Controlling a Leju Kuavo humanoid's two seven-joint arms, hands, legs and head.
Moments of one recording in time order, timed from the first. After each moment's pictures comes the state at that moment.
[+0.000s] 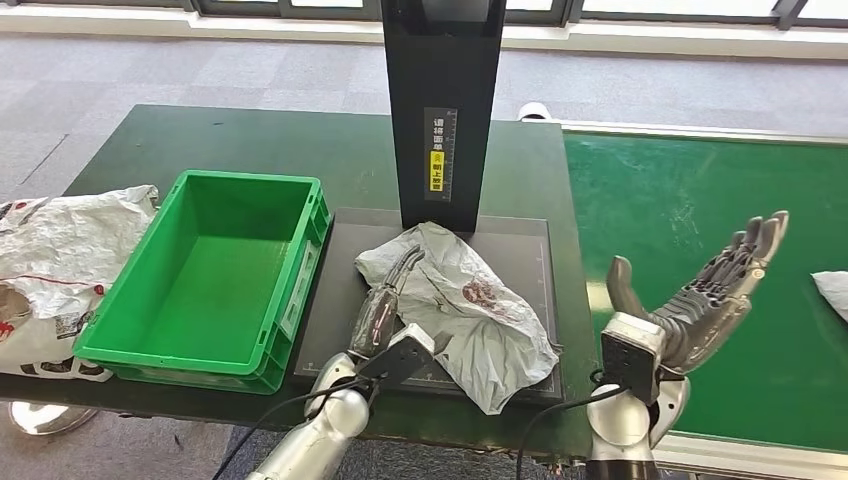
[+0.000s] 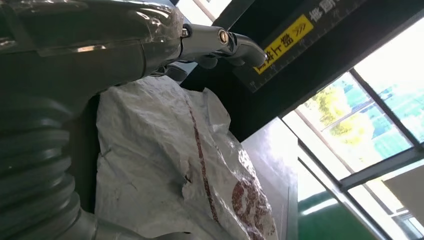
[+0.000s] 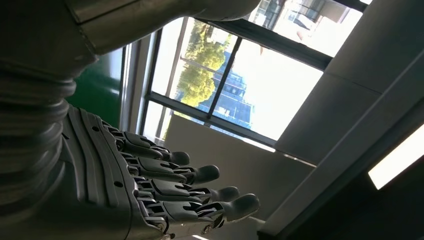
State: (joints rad) left arm -0.31 -0.32 -0.35 -0.86 -0.51 0.38 -0.59; right arm -0.10 0.34 -0.04 -1.58 0.65 -0.70 -0.70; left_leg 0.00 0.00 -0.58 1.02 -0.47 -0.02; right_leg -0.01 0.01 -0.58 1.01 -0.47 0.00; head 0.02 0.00
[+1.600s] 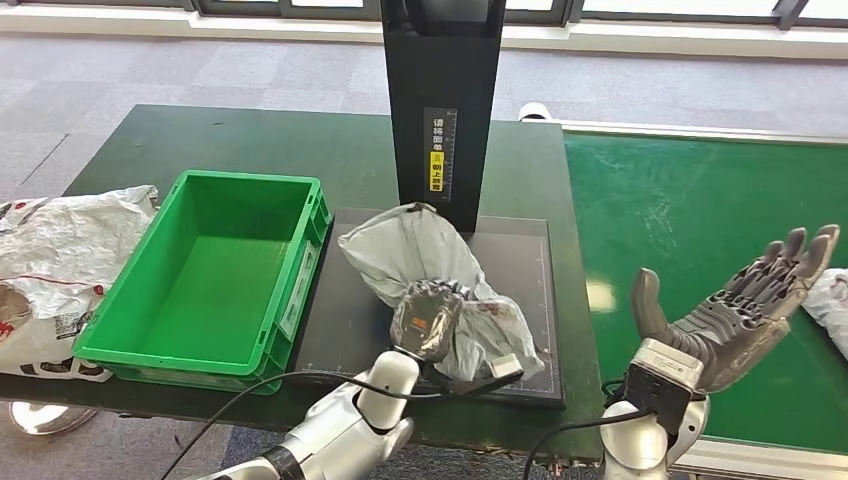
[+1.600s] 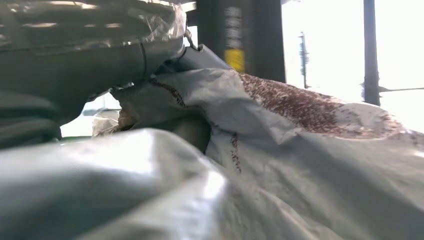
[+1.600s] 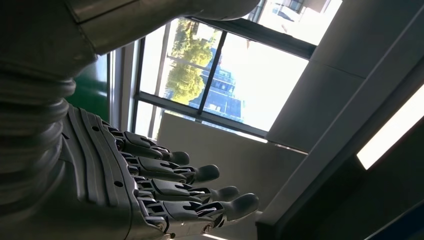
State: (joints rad) left arm -0.51 -0.31 -0.70 -0.62 -1.48 0.70 0.32; right arm -0.04 0.33 -0.01 -1.71 0.61 -0.70 -0.70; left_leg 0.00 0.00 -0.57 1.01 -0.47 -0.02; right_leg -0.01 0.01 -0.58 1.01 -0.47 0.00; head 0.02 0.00
